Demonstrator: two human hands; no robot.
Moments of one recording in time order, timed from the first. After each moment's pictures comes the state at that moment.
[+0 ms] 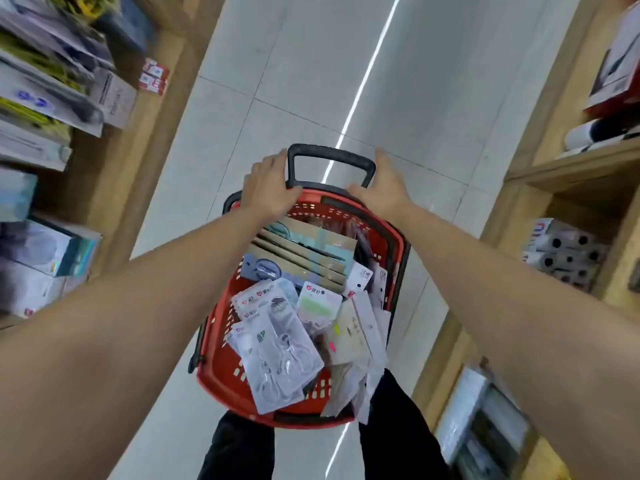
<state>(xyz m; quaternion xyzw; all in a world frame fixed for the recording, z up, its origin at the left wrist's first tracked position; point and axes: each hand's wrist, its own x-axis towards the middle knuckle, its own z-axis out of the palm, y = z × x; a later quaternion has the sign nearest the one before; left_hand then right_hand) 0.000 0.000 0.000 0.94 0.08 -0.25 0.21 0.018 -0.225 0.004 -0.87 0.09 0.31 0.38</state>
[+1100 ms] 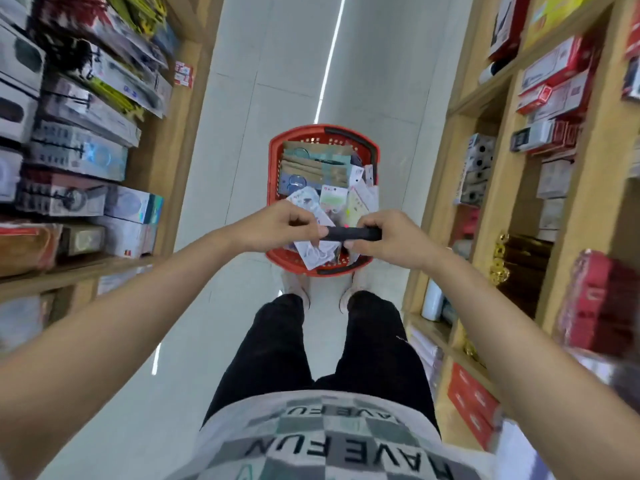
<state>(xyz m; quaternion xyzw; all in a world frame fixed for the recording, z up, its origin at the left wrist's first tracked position) -0.271 0.074 0.370 0.73 -0.15 -0.48 0.47 -0.313 -0.186 0.389 -0.83 -0.02 0.38 0.41</state>
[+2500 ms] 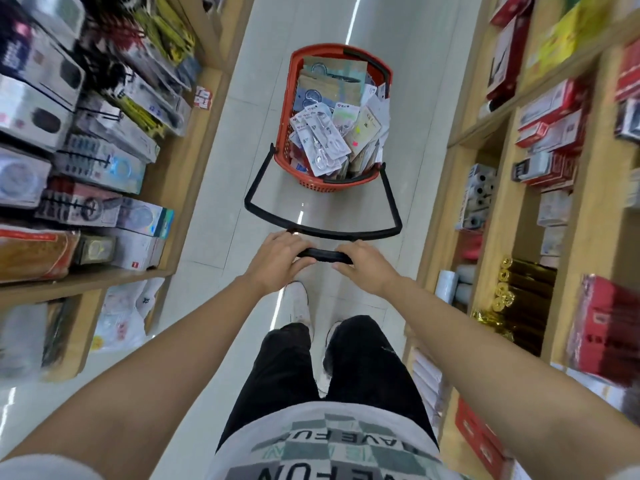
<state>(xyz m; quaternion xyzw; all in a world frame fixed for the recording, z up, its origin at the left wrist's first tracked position) -0.333 0.116 0.268 0.91 -0.24 -0.18 0.27 -0.341 -0.124 0.306 -0.89 -0.07 0.34 0.29</state>
